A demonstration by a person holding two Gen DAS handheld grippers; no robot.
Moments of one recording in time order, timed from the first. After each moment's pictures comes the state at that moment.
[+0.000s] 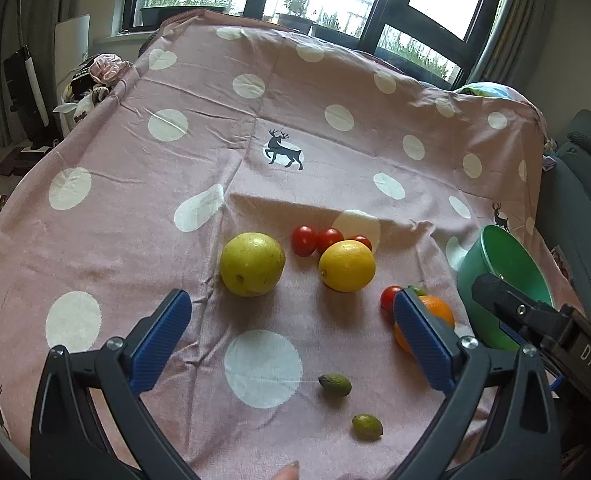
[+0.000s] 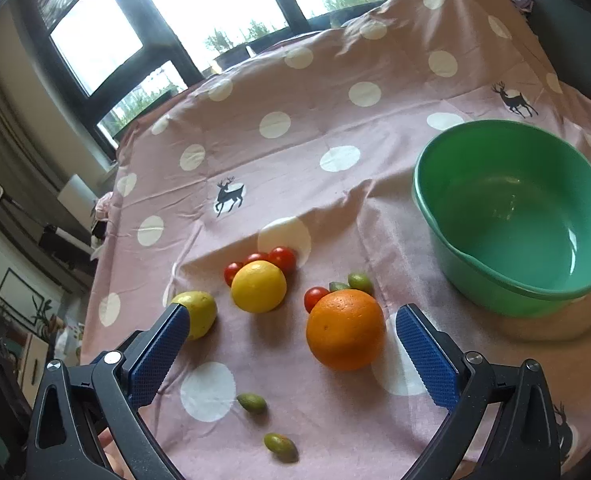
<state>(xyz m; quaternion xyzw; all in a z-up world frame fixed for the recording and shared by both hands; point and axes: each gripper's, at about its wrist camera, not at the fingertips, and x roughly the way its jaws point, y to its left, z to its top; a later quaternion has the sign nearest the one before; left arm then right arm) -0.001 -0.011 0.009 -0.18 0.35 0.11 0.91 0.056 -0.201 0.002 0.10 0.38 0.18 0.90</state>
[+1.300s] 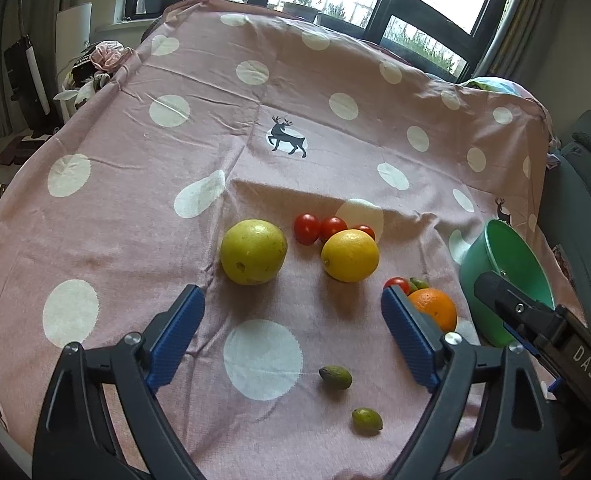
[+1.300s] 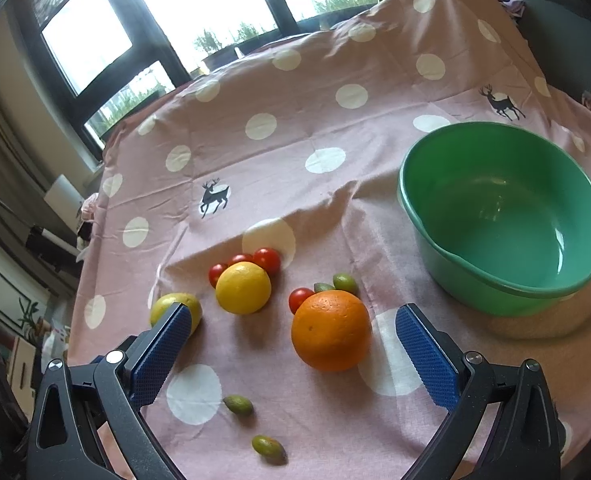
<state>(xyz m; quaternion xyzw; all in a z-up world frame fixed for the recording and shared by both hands) -0.001 -0.010 0.003 -0.19 0.37 0.11 0.90 0.061 -0.201 0.001 0.10 0.38 0.15 0.91</state>
